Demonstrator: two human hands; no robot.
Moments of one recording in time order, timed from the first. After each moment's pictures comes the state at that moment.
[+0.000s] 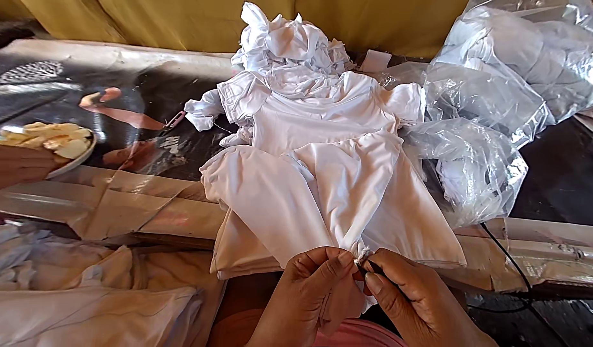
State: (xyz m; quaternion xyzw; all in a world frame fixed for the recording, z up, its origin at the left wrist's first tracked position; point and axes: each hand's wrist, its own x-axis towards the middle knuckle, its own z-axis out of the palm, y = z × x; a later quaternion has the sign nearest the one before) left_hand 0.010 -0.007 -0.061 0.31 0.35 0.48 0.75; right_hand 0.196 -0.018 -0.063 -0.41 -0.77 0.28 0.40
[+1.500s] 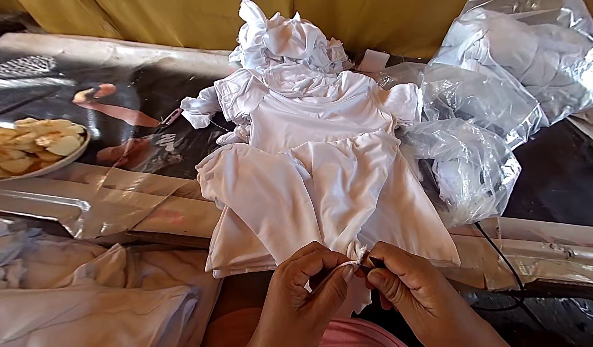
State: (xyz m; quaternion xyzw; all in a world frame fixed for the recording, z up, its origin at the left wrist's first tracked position) left_hand 0.003 -0.008 -0.077 0.64 0.36 0.51 0.45; right_hand 0.211 -0.010 -0.071 -0.37 -0.76 0.35 0.40
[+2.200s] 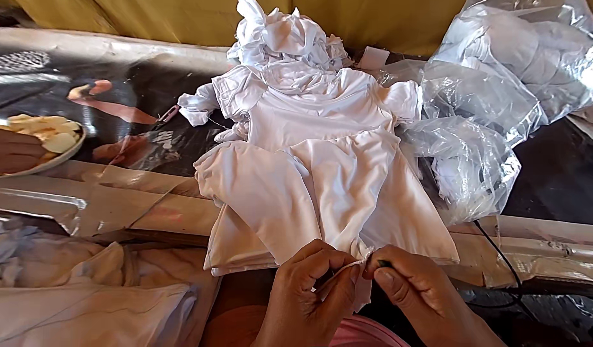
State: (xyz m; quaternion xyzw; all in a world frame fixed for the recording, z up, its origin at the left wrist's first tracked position) left_hand 0.010 -0.010 -0.071 0.67 0.36 0.52 0.39; right_hand 0.212 -0.010 -0.072 -0.33 -0.77 0.33 0.44
